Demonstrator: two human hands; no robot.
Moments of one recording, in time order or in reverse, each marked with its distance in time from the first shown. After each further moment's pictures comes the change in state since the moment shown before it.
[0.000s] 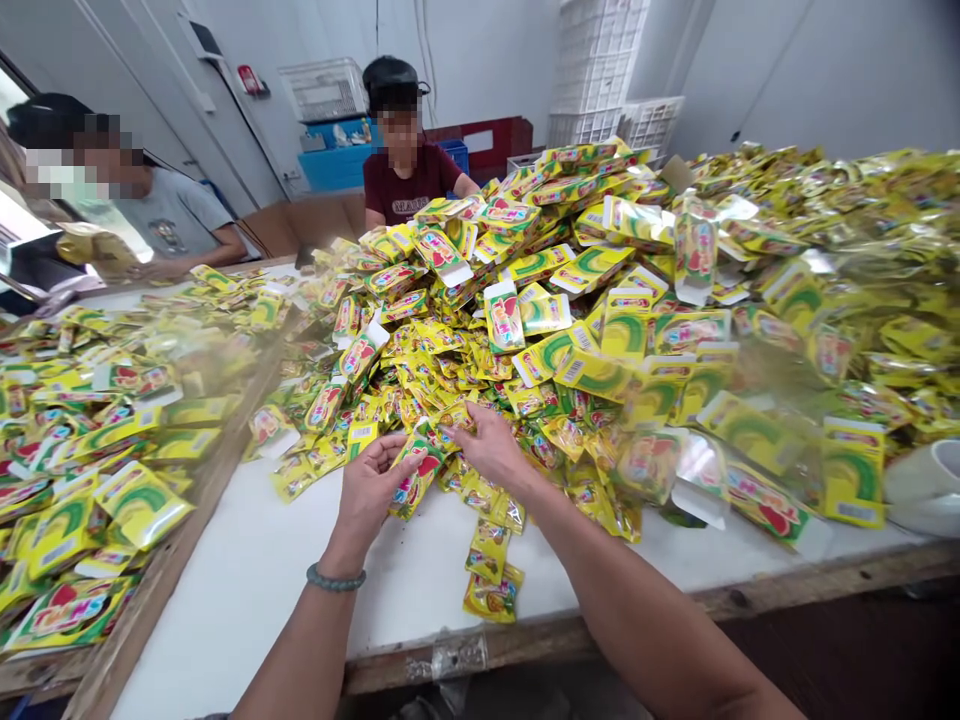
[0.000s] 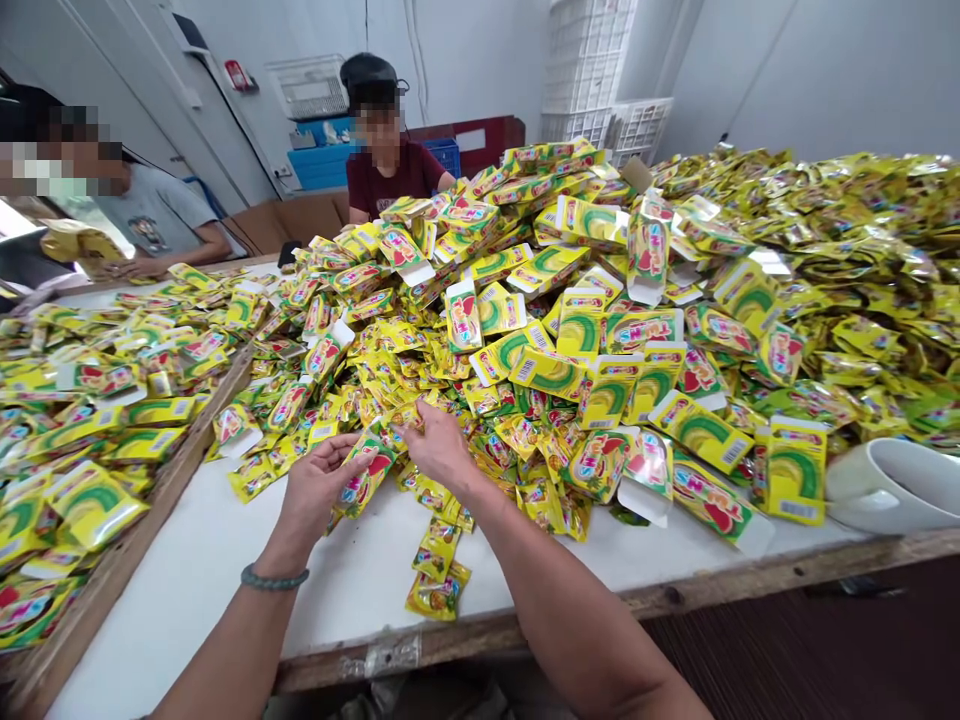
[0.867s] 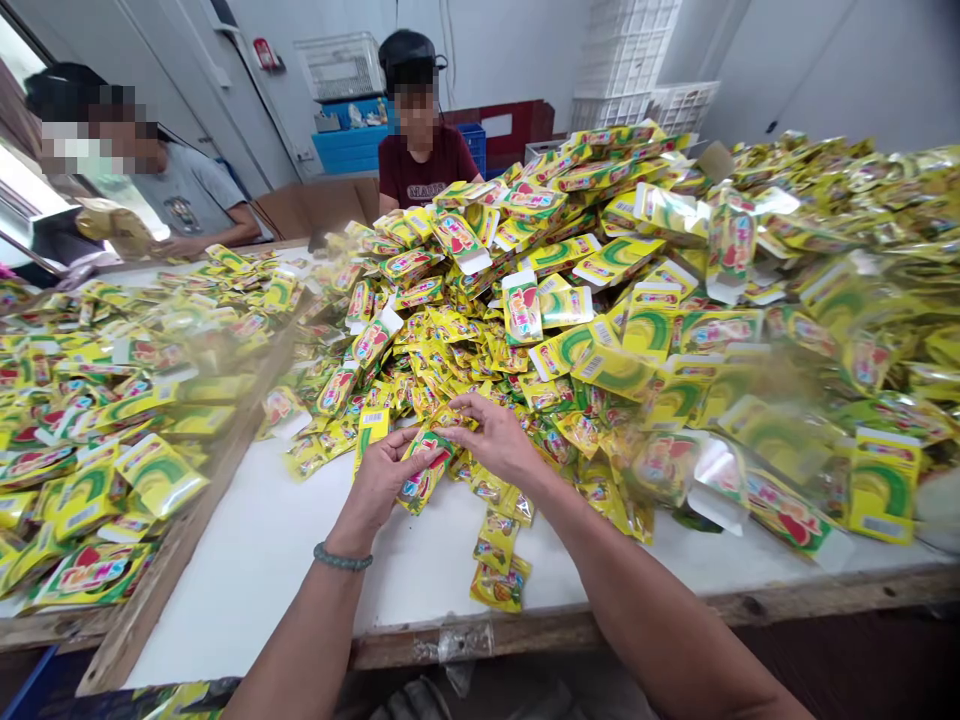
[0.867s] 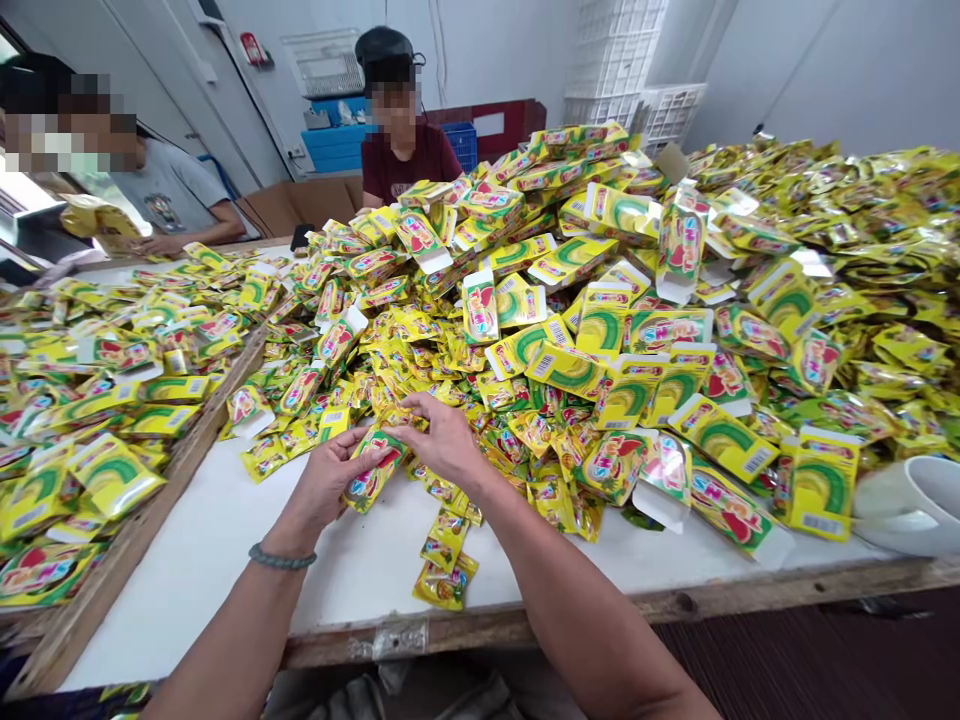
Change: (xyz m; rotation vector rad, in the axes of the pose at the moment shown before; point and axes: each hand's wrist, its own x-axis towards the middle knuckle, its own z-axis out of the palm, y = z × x) left_hand -0.002 0.004 -0.002 -0.135 -0.152 -0.221; right_hand -0.004 -0.001 0.007 -0.081 -0.037 -0.132
